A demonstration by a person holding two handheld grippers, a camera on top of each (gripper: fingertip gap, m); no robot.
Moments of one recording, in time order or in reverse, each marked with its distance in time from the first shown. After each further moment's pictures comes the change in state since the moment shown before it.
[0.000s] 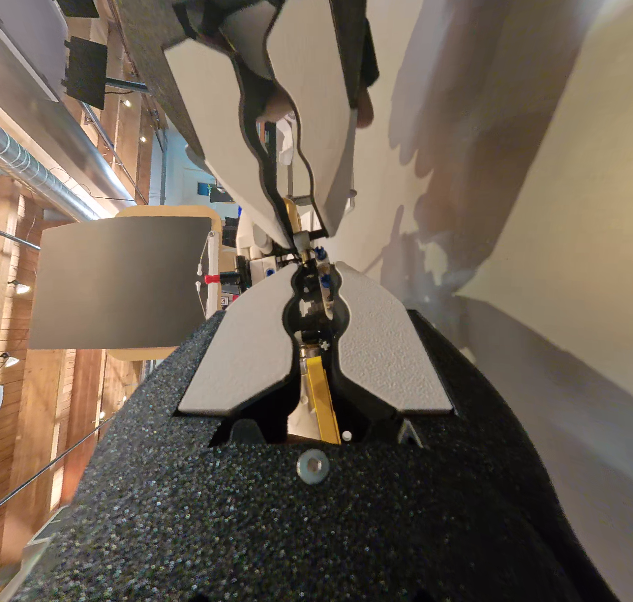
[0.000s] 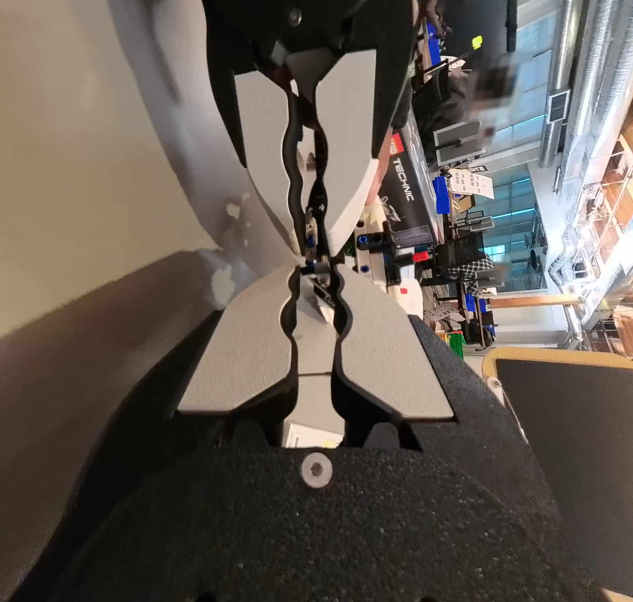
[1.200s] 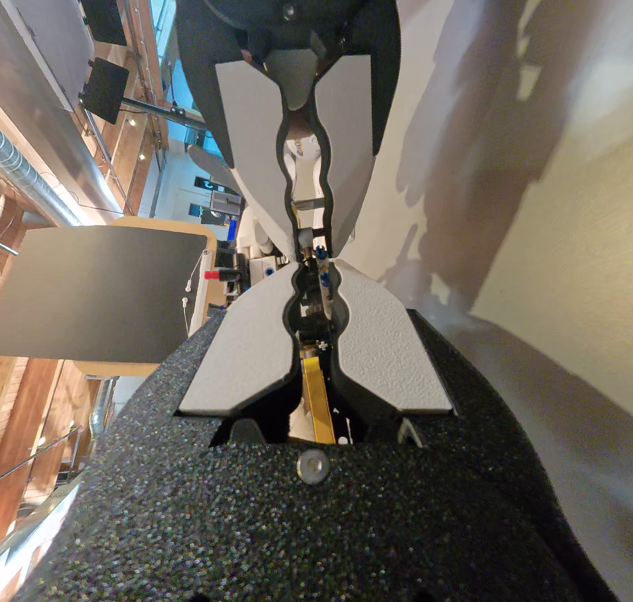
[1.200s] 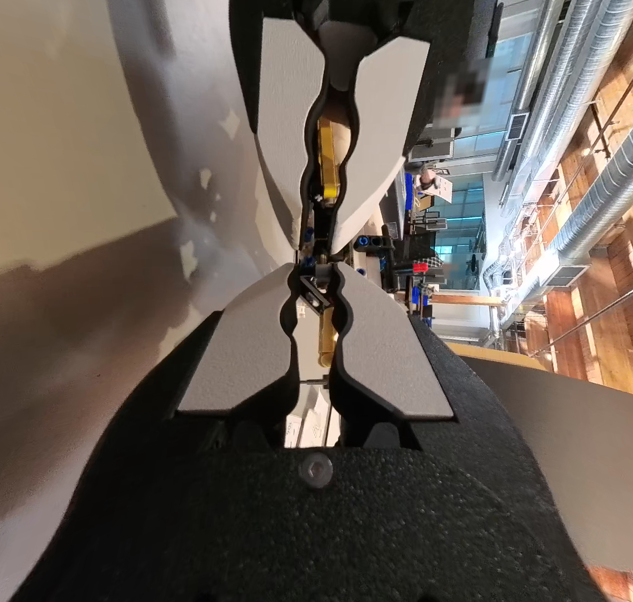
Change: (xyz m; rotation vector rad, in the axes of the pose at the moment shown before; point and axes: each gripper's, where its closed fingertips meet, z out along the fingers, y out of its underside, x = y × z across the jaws) left arm -0.009 -0.012 -0.005 0.120 0.004 -0.115; right arm 0.007 0.003 -0.003 -0.082 0.066 -0.194
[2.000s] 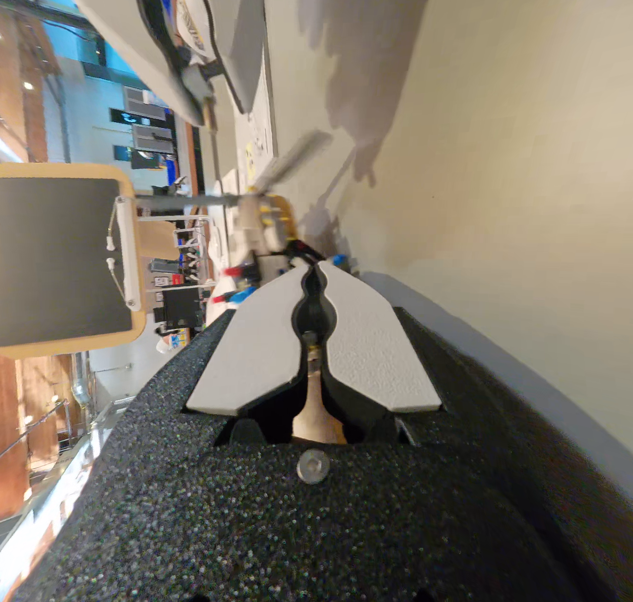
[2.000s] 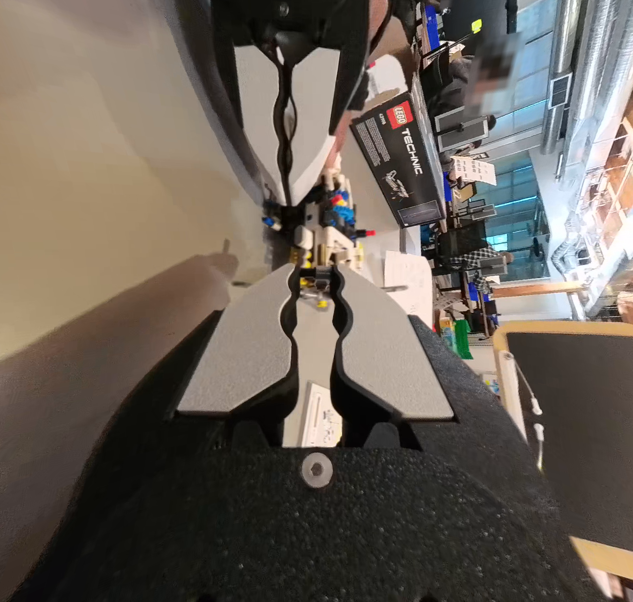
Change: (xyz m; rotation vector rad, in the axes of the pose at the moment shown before) left arm 0.052 0.055 0.003 -0.233 0.176 0.054; right arm -0.025 0.025 -0.018 0.060 -0.059 0.210
